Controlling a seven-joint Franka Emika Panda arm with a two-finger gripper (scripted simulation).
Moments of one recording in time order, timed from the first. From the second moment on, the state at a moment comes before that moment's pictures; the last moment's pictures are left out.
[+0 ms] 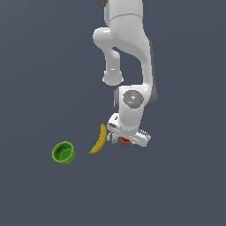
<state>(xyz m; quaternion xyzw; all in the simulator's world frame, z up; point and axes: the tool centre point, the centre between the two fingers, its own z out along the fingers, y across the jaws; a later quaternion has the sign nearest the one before) 0.042 0.067 0.060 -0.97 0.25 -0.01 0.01</state>
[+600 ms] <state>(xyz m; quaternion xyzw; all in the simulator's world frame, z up) 0.049 0.024 0.133 -0.97 0.25 -0.01 0.01</state>
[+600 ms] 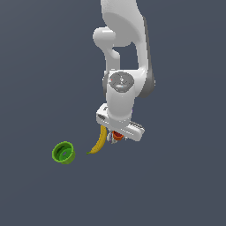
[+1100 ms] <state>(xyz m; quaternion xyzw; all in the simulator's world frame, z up) 0.061 -0.035 0.234 -0.97 0.25 -0.01 0.00</state>
